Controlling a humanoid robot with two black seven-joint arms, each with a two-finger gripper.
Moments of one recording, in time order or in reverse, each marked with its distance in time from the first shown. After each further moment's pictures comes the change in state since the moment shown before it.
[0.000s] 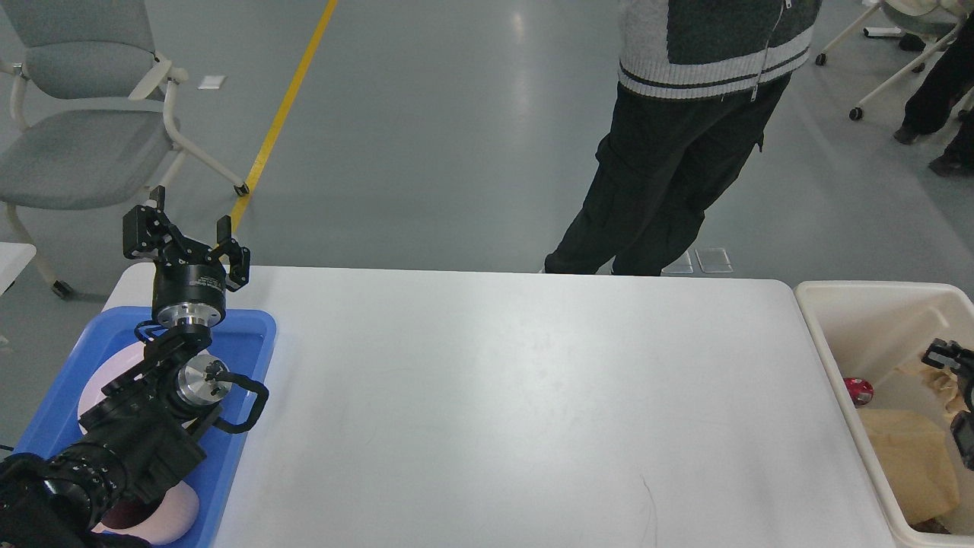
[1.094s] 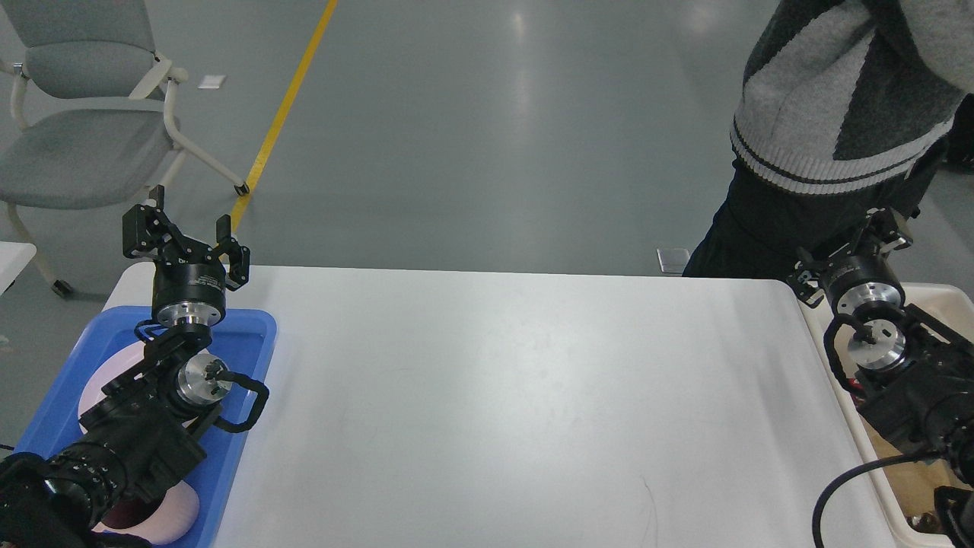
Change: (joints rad) left arm -0.002 -0.001 0.000 0.000 -0.001 0.000 -0.001; right arm 0.144 0.151 1.622 0.219 0.257 0.365 0.310
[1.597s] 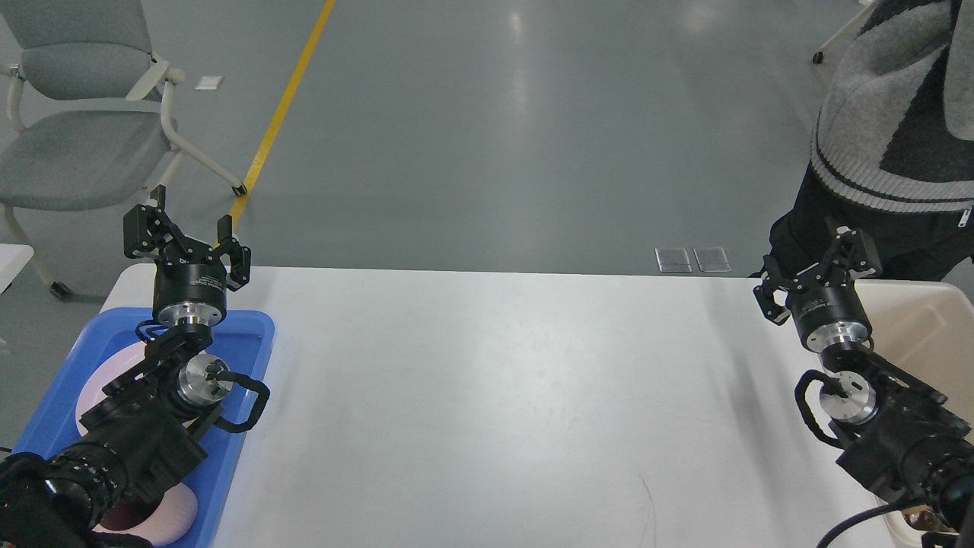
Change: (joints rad) left arm 0.000 0.000 0.000 0.000 0.000 0.000 0.001; right arm -0.079 0.029 -0.148 0.022 -0.089 0.129 0.205
